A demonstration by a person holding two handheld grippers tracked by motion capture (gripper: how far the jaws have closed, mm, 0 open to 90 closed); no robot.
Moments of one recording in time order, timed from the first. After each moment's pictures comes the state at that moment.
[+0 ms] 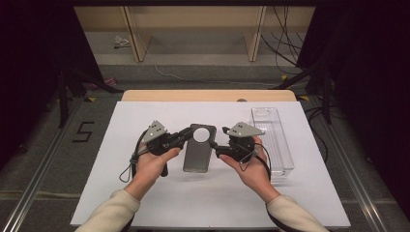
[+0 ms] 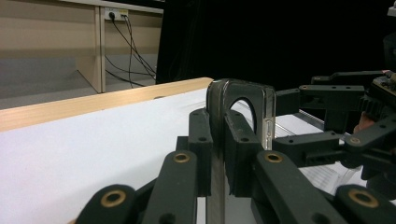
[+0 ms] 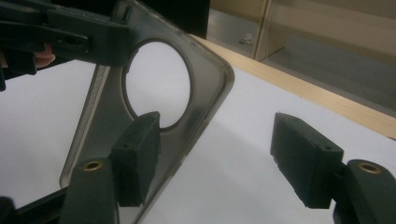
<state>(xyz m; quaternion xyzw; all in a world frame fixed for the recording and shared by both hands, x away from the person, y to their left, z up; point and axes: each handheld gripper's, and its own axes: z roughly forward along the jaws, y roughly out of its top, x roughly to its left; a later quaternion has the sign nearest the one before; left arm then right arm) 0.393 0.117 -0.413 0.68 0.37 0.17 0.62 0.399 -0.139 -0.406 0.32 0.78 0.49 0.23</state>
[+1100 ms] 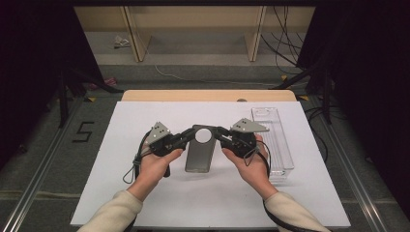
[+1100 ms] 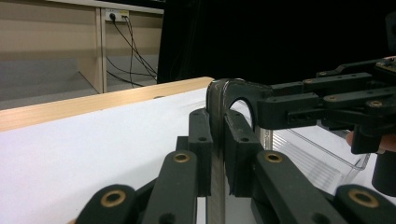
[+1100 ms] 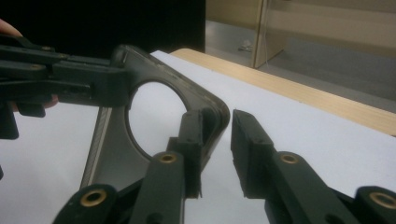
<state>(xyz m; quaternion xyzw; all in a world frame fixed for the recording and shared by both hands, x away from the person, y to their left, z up) 0.392 0.109 -0.418 0.68 0.37 0.17 0.61 0.403 -0.141 -0.400 0.35 0.75 0.51 0.21</state>
